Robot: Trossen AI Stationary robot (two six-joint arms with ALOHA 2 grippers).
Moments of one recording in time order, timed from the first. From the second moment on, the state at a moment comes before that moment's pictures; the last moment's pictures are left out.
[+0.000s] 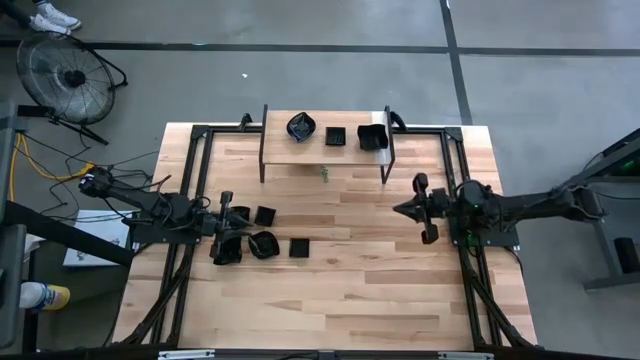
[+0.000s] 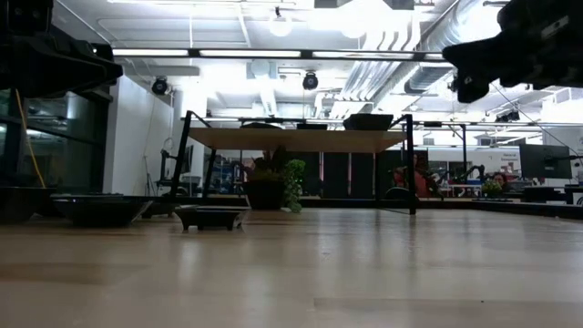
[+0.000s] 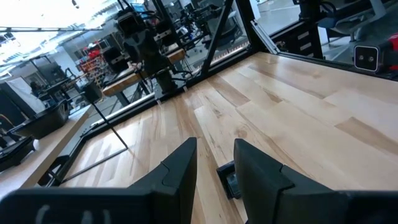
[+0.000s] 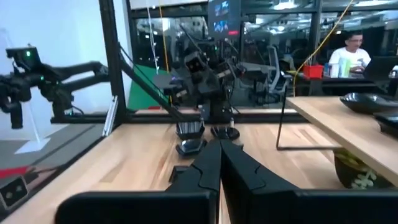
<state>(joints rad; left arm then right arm) -0.36 0.11 0.02 0.03 -0.19 0.41 -0.03 0.42 0.04 0.48 -0.10 0.04</state>
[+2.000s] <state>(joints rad) -0.36 0.11 0.03 0.06 -0.32 0.42 -0.04 0.10 0.04 0.05 -0.06 -0.03</state>
